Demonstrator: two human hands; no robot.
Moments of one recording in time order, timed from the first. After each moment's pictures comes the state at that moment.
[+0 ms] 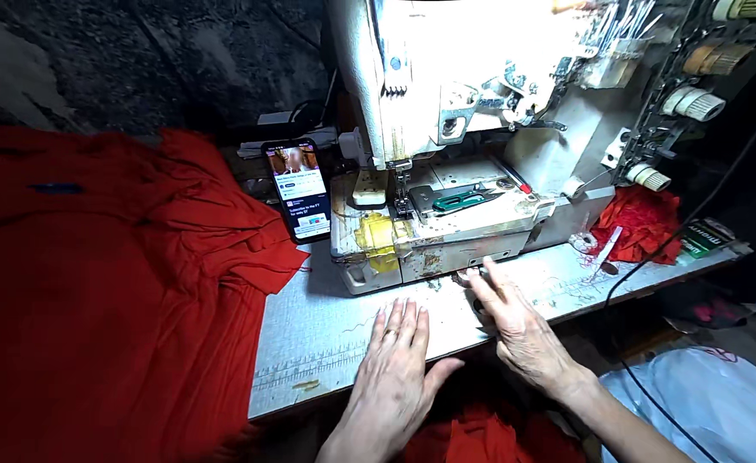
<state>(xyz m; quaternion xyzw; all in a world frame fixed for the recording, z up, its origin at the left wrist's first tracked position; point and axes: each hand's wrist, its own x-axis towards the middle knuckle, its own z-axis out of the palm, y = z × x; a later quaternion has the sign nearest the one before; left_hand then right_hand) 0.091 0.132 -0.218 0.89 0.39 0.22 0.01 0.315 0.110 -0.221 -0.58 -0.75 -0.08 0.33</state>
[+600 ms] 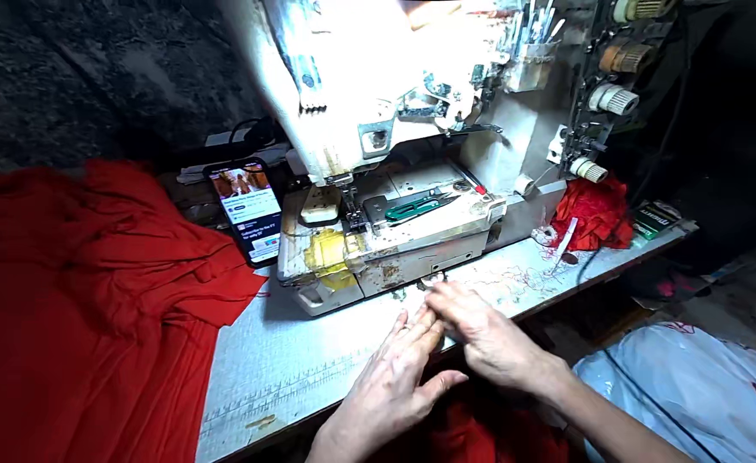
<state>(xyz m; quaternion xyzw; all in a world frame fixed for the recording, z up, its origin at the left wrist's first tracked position) 0.121 0.146 -0.206 0.92 0.25 0.24 0.16 0.319 0.099 -0.196 -0.57 -0.76 0.11 0.30</state>
